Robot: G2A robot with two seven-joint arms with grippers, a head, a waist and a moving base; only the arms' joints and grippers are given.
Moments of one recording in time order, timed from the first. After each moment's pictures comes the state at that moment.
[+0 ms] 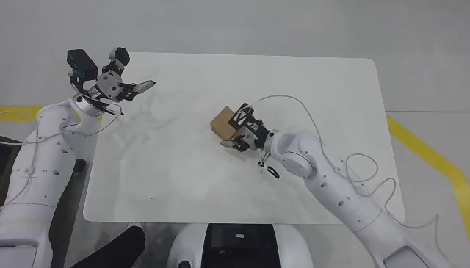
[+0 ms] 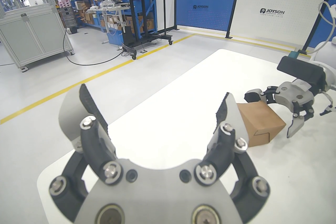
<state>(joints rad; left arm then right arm) 0.82 -0.89 -1.26 -1.08 1.14 -0.87 0.46 -0.85 -1.25 0.80 -1.43 -0.98 -0.32 0.50</state>
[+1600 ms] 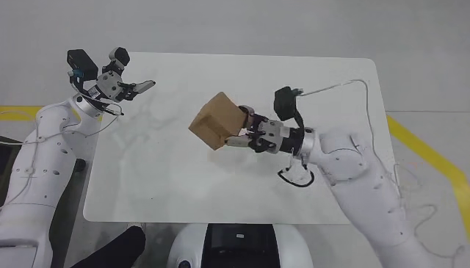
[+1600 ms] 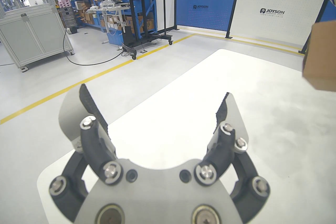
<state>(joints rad) 0.82 -0.89 -1.26 -1.08 1.14 -0.87 0.46 -1.03 -1.20 1.14 -1.73 -0.25 -0.66 0.66</state>
